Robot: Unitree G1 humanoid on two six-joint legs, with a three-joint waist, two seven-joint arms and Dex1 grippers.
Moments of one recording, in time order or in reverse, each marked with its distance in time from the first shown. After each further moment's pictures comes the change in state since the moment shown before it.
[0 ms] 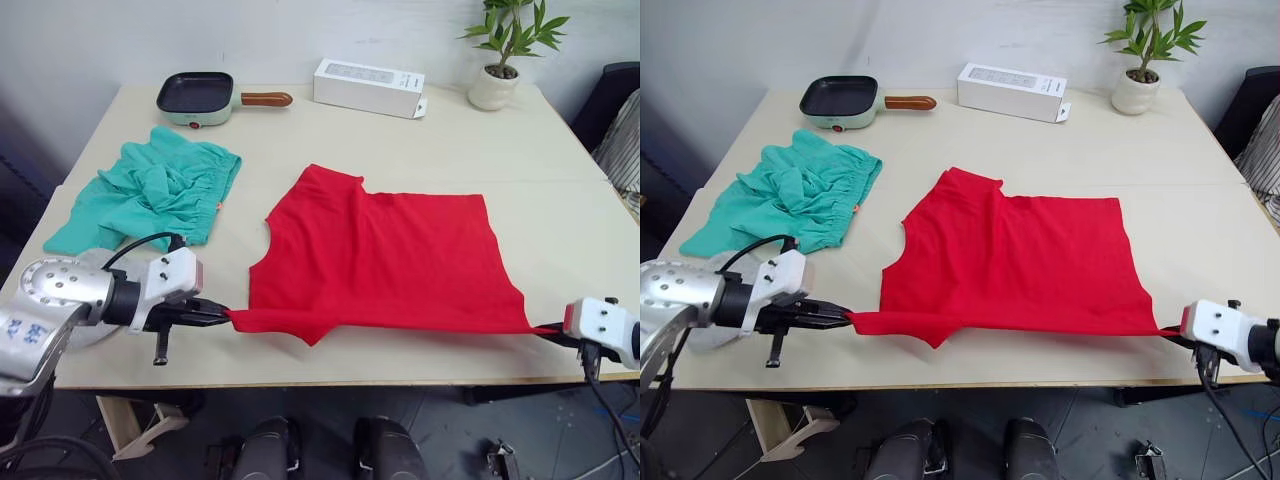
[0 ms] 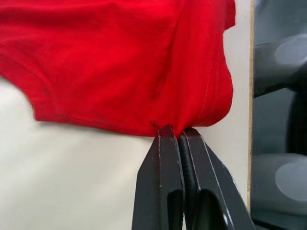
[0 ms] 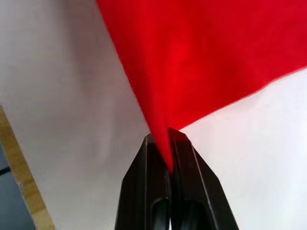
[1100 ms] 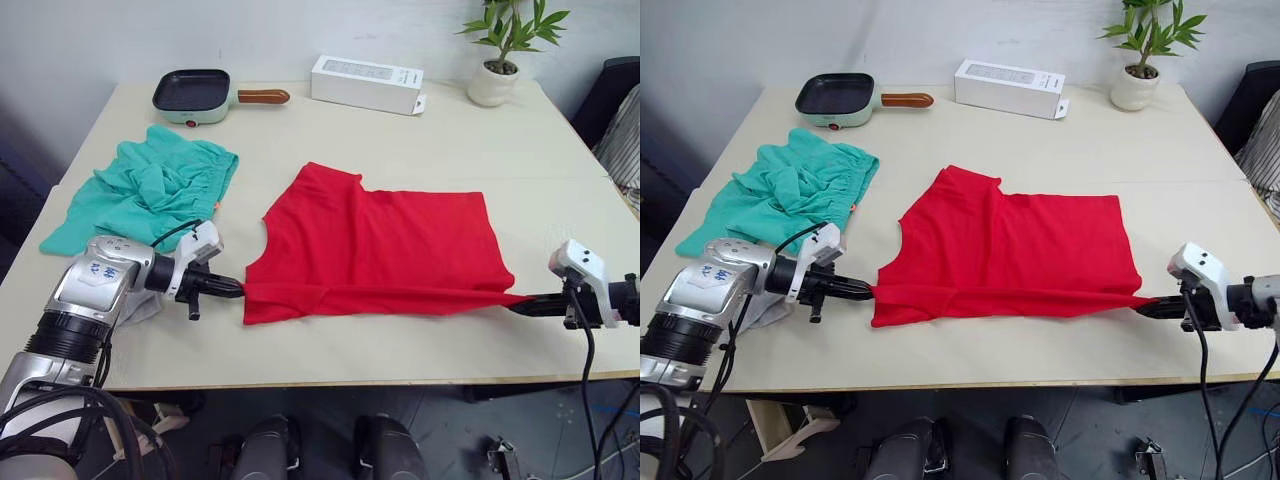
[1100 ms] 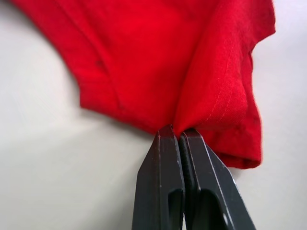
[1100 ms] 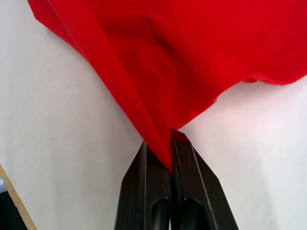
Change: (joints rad) left arm -0.309 -0.228 -0.183 0.472 0.146 0.074 -0.030; right arm -0.360 0.054 0.165 0.088 0.058 0.590 0.184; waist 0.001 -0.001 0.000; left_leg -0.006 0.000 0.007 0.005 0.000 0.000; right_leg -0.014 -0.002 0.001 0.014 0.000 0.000
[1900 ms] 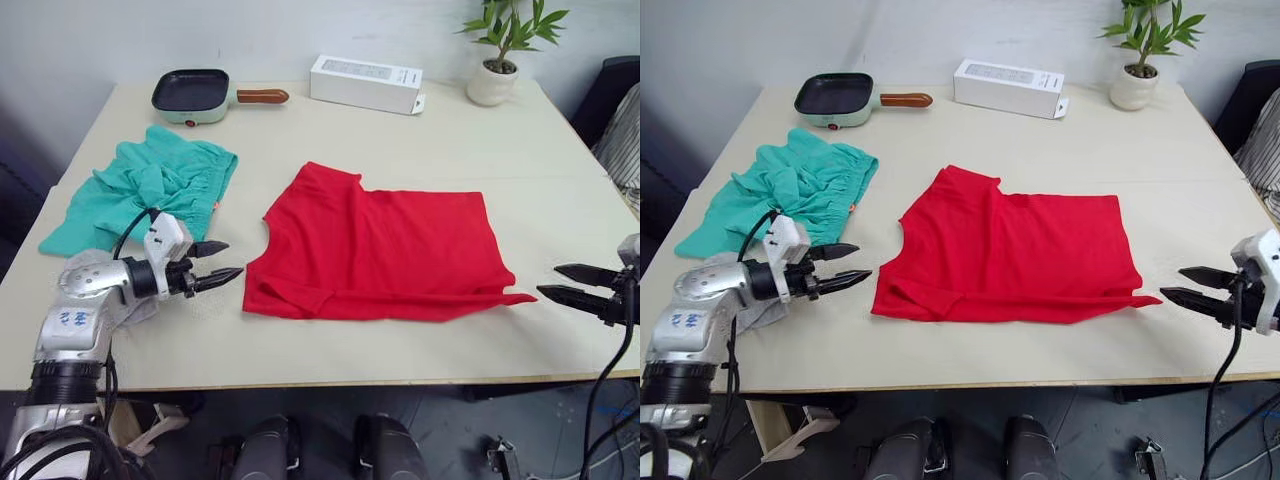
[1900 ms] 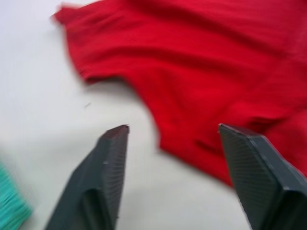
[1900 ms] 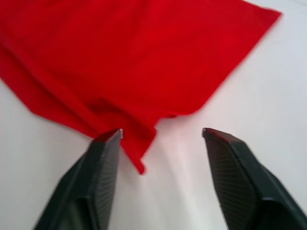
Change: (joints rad) left arm 0.293 -0.081 0.325 -0.232 -0.065 -0.399 0.151; right arm 0.355 0.049 -0.462 -0.379 0.224 0.022 -0.182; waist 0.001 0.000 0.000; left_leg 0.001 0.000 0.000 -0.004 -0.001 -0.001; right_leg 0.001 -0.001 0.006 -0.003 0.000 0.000
